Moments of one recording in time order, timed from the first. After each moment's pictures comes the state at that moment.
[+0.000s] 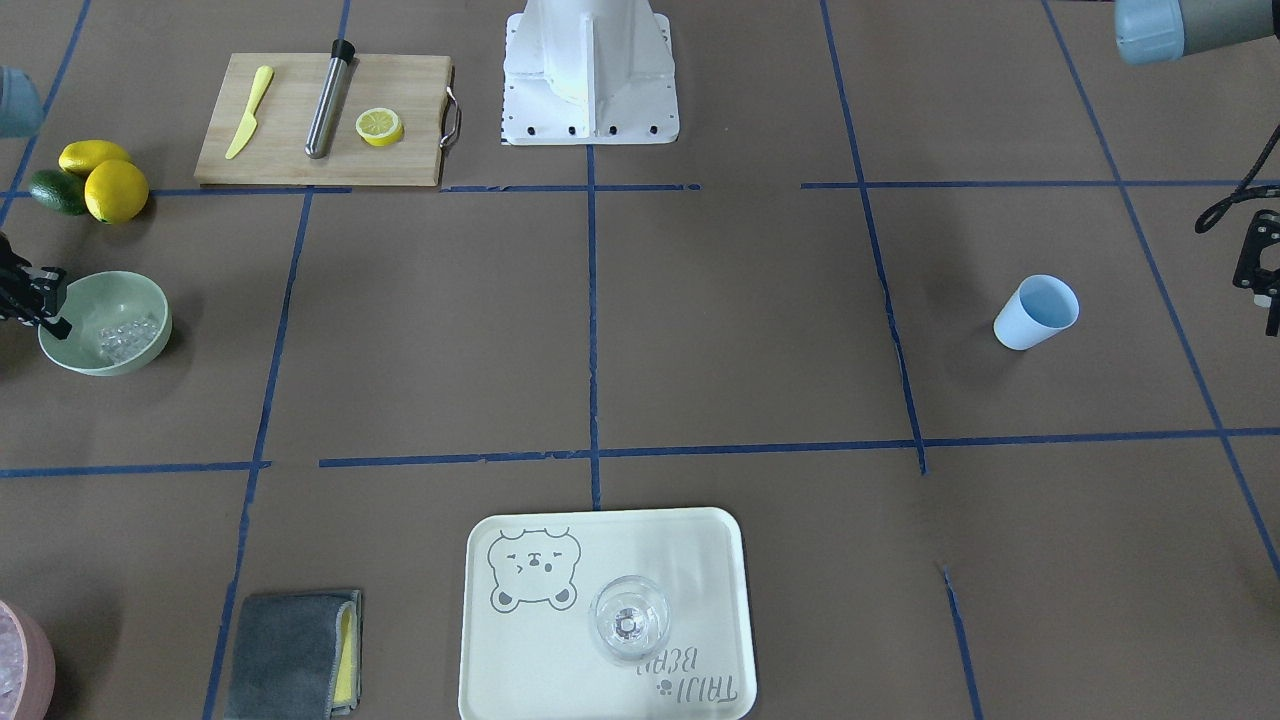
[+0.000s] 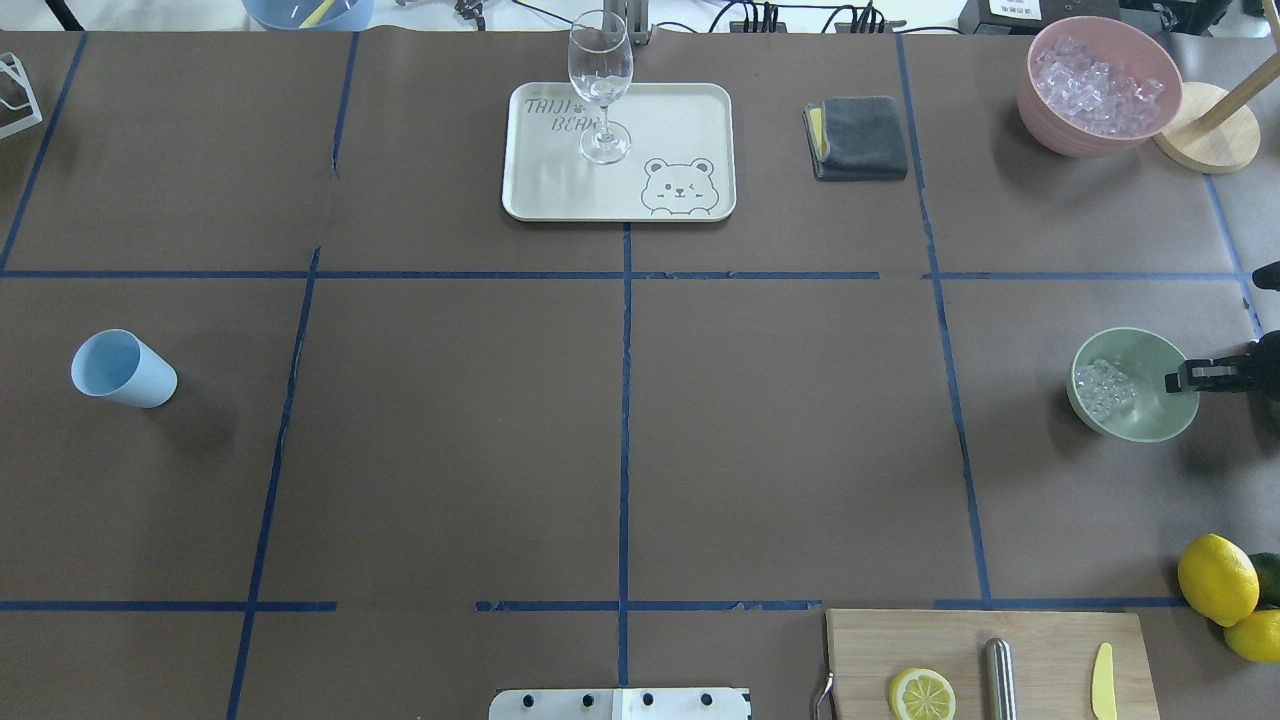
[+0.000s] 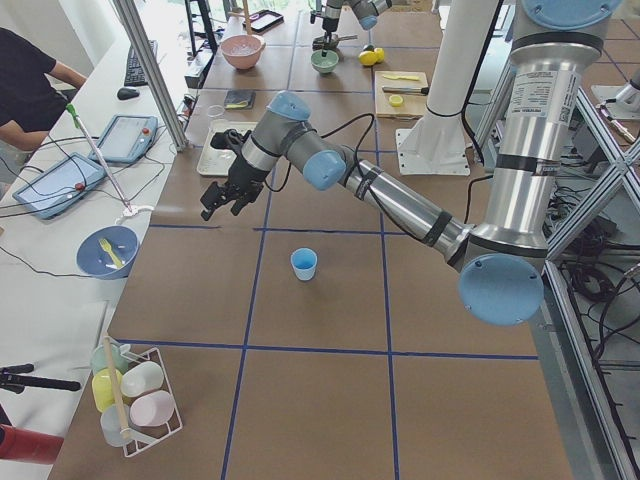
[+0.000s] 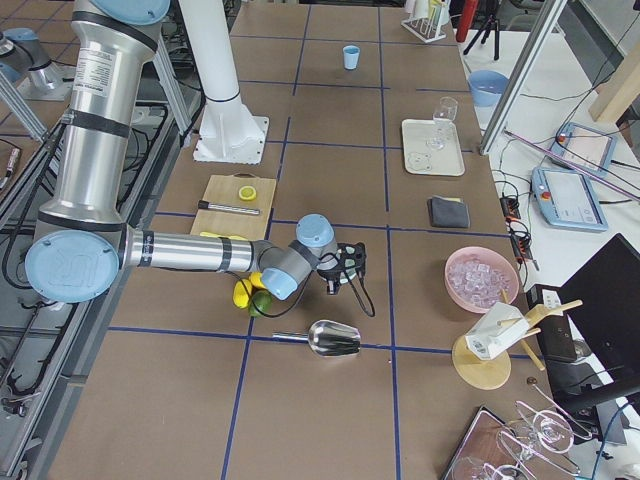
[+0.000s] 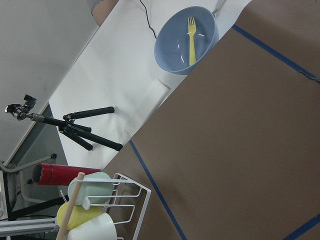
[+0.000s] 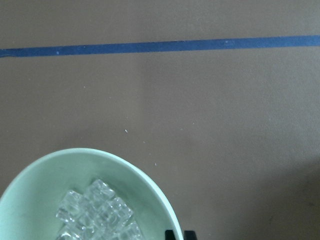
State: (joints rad) left arm -1.23 -1.70 -1.97 -1.78 -1.70 0.08; right arm 1.02 -1.79 1.60 -0.64 2.15 0.88
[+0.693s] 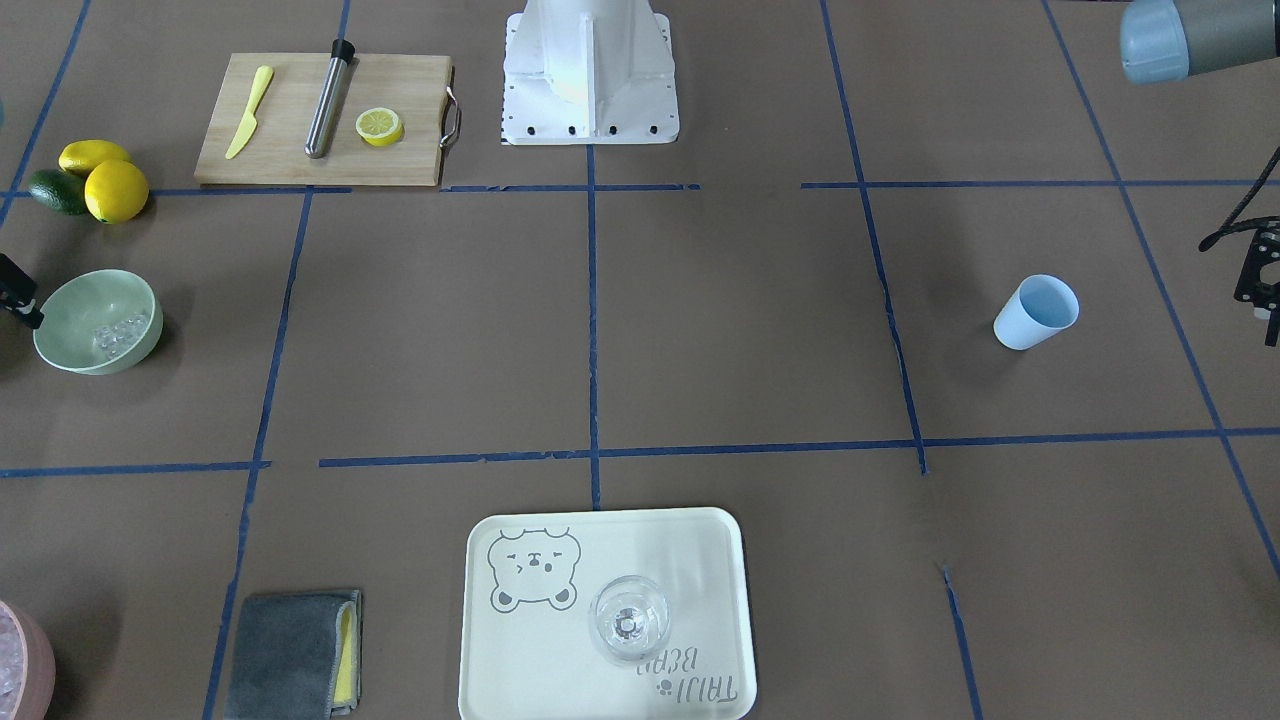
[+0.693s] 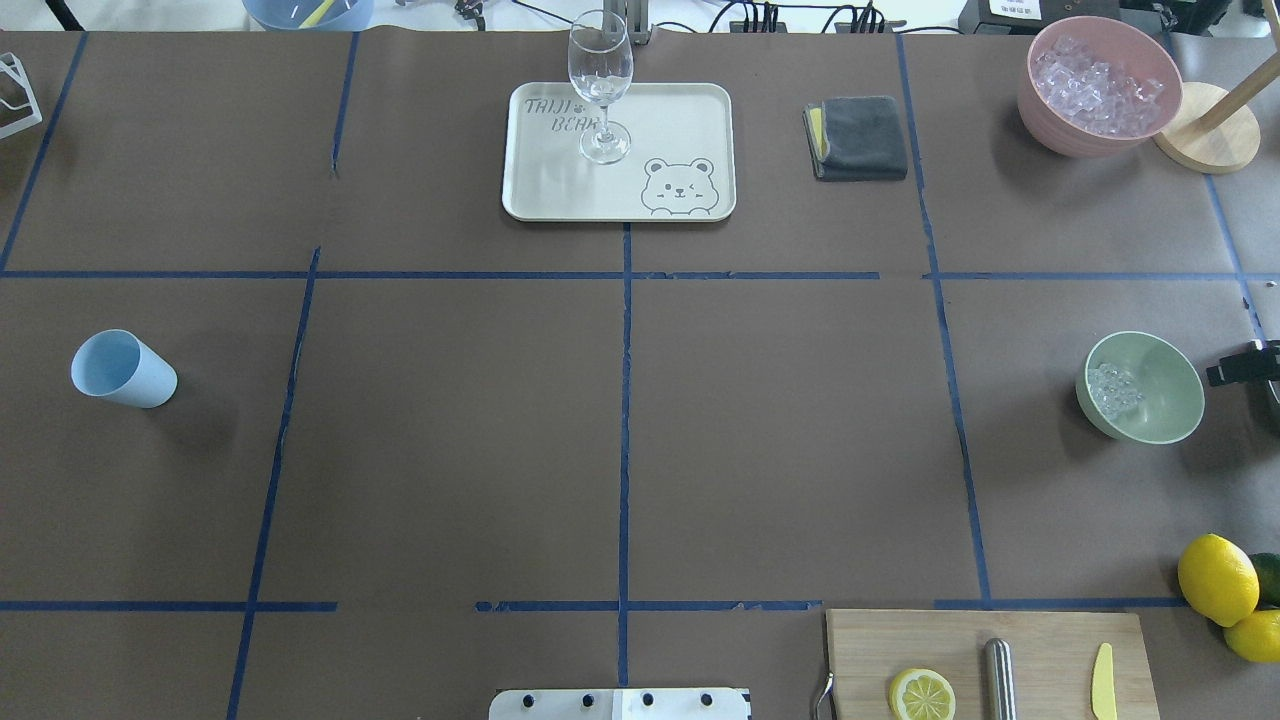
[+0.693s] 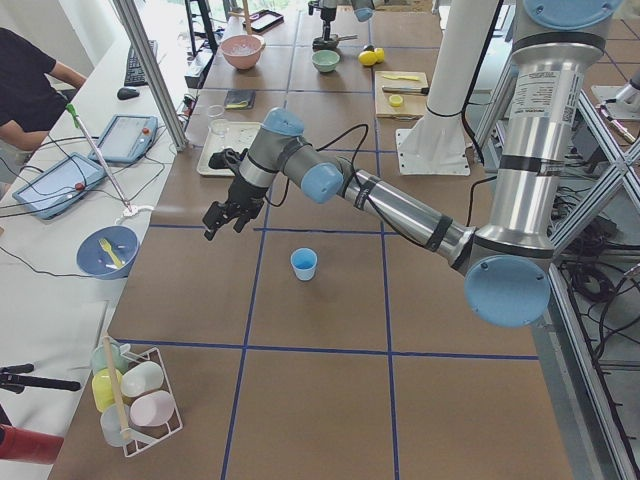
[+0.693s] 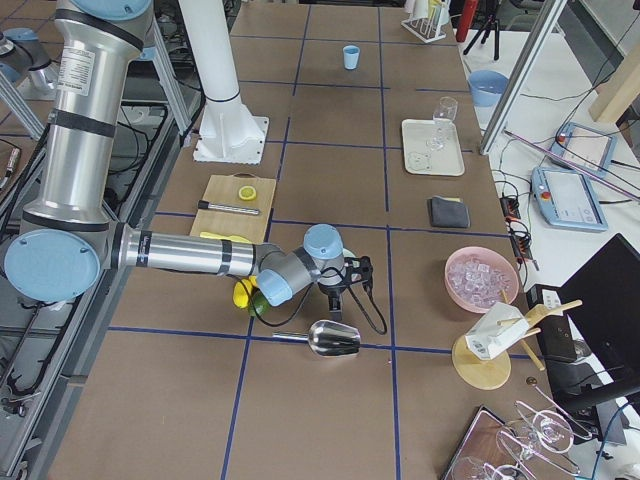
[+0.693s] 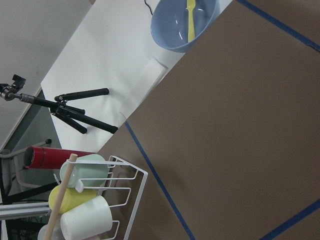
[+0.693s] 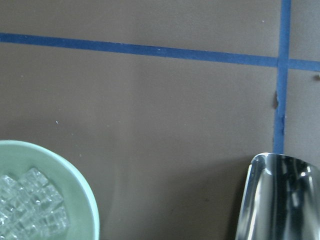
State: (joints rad) left arm -1.24 -1.68 -1.92 -1.78 -1.75 0.08; right arm 1.19 -1.79 1.65 -0.94 2.19 0.48
